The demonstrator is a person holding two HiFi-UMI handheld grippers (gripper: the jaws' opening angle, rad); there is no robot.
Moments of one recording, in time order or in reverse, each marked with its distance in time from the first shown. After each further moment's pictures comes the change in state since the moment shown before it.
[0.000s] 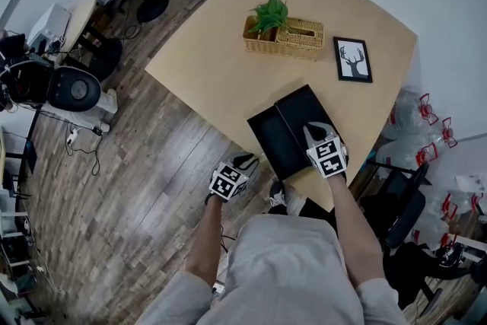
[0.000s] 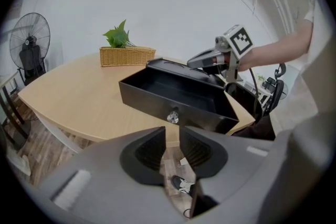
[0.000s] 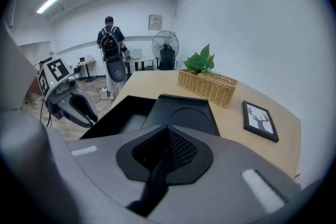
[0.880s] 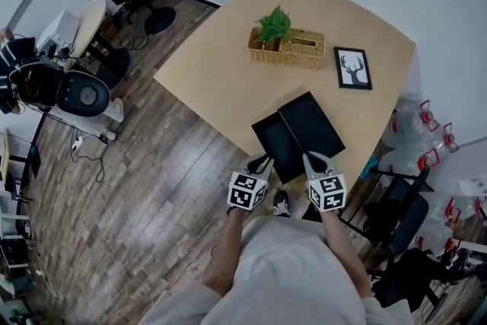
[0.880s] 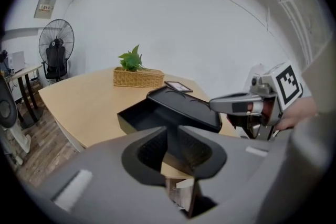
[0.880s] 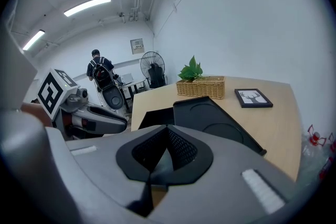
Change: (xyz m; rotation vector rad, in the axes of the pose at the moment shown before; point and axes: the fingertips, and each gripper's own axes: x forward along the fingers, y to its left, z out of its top) left arm -0.029 -0.034 0.074 -0.152 -0.196 0.151; right arm -0.069 0.059 -0.004 0.291 -0.204 -0.029
